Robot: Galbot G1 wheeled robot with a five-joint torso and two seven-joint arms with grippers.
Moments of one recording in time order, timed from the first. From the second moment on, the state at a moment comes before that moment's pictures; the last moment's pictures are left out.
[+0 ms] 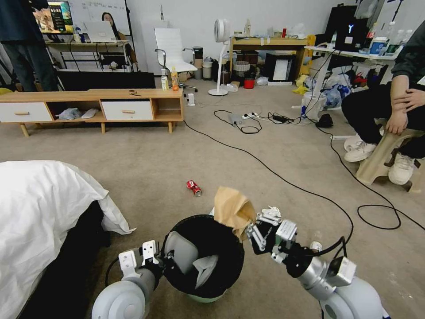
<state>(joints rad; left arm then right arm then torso) 1.31 -1.29 -0.34 -2.11 -0.91 0.72 -0.53 -1.33 1.08 0.36 2.14 0.42 0.14 -0.55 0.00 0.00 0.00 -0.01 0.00</state>
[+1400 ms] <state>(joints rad) 1.30 -1.30 -0.30 -2.08 -0.89 0.69 -0.47 -1.31 1.10 0.28 2.02 0.30 0.09 -0.45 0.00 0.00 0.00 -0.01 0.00</state>
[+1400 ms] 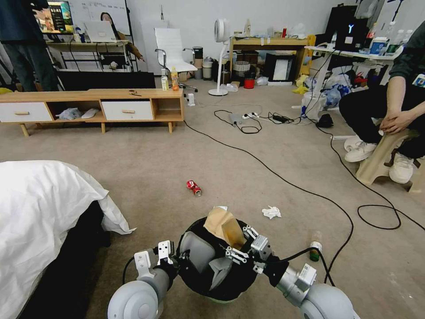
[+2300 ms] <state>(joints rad) 1.31 -1.31 -0.32 -2.09 -0.89 0.69 -0.47 -1.33 1.05 0.35 2.13 0.31 -0.14 -0.44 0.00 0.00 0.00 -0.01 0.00</state>
